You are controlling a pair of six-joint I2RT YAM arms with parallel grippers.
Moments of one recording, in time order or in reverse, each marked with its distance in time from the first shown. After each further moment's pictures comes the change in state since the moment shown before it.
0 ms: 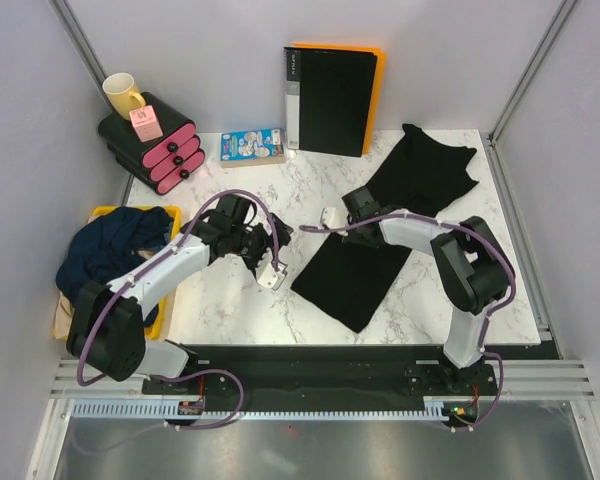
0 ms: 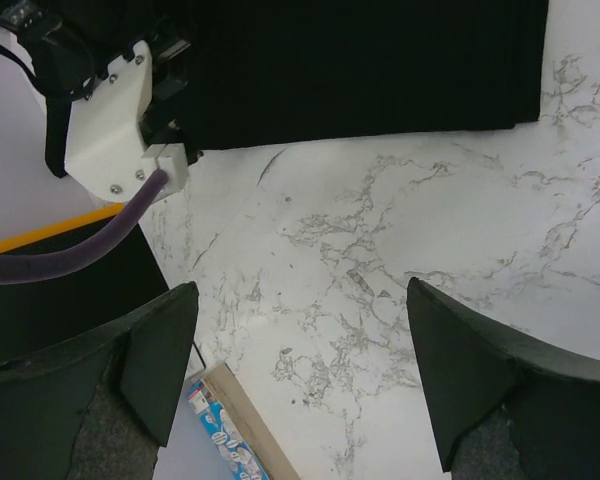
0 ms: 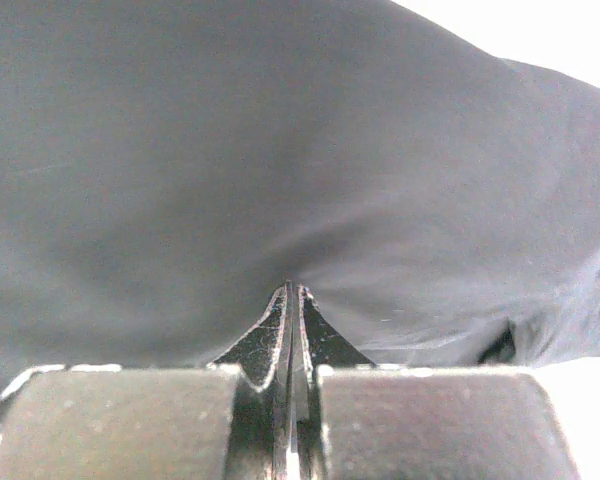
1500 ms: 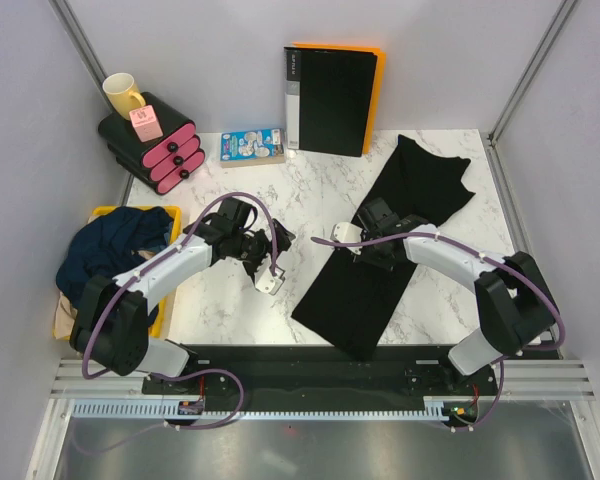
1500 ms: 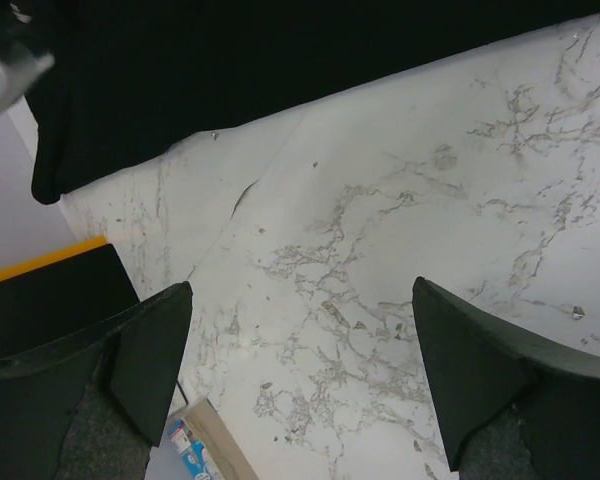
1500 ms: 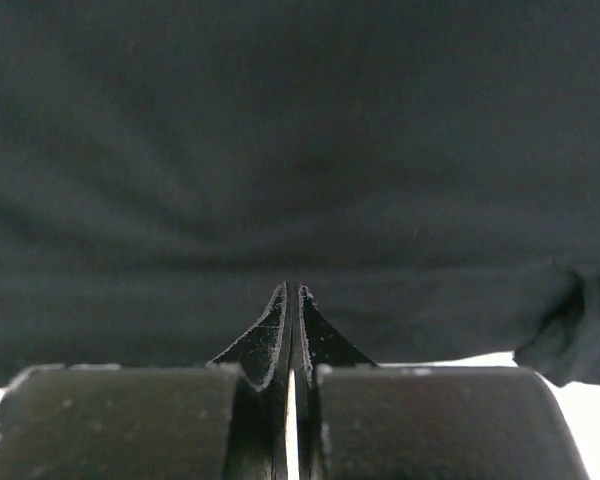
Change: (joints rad) left arm 0.008 0.042 -0.033 0.003 0.047 0.050; right arm 0.051 -0.356 -0.177 -0.279 -0.173 0.110
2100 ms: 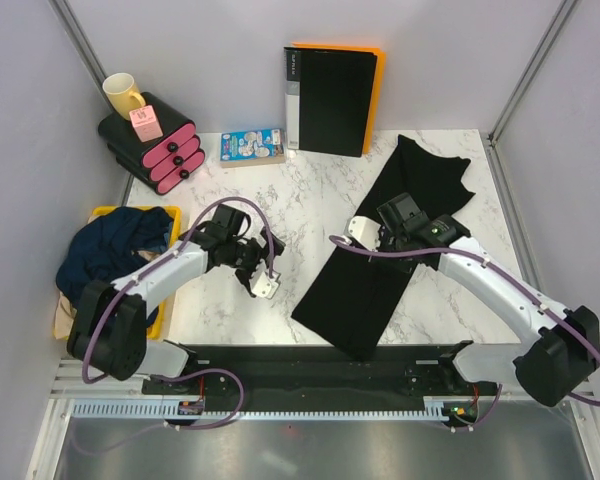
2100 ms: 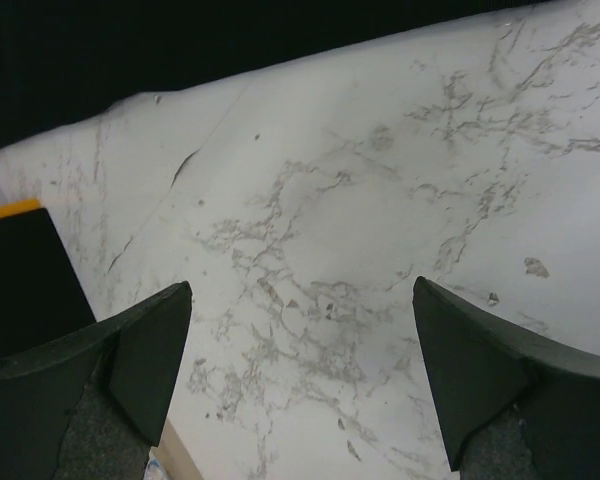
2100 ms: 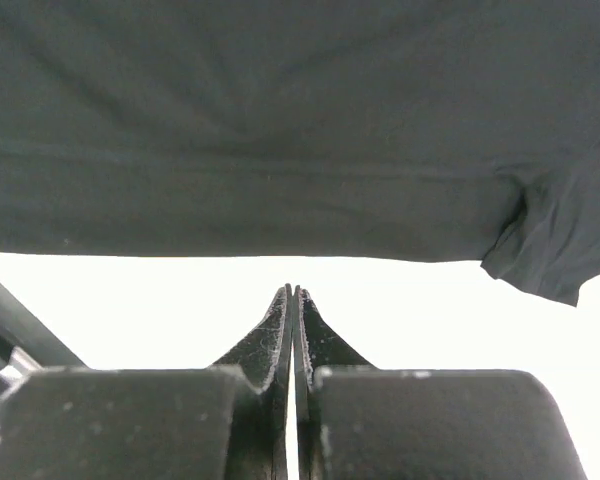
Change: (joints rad) left arm 0.048 -0.072 -0.083 0.010 -0.032 -0.093; right arm 0.015 -0.255 0.121 -0.293 -0.031 0.045
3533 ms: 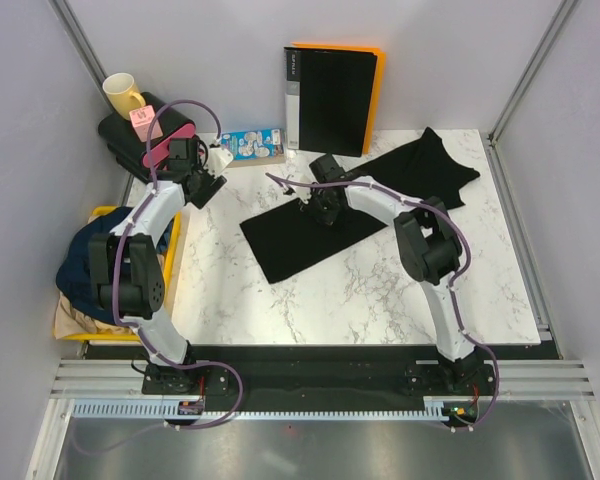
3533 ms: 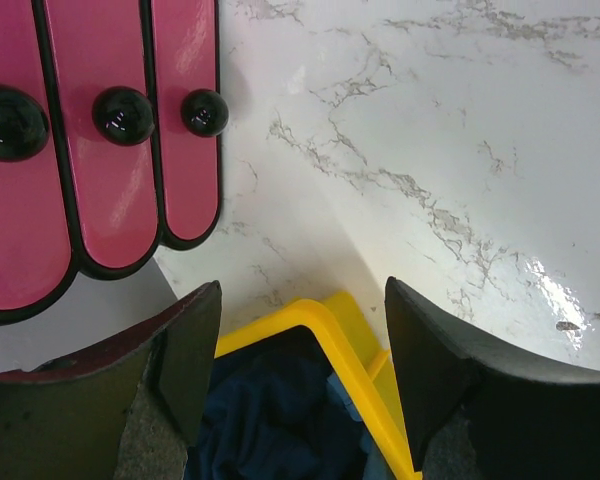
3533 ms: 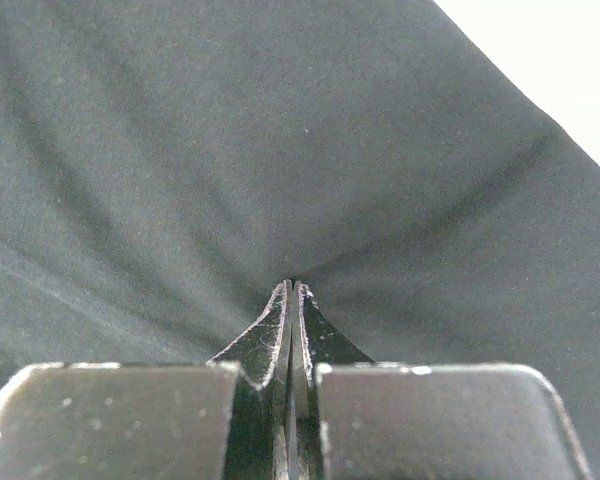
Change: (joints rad) left arm 0.343 0.387 0.531 0.084 -0.763 -1.107; right arm -0.009 1.007 0.718 0.322 -0.179 0.118
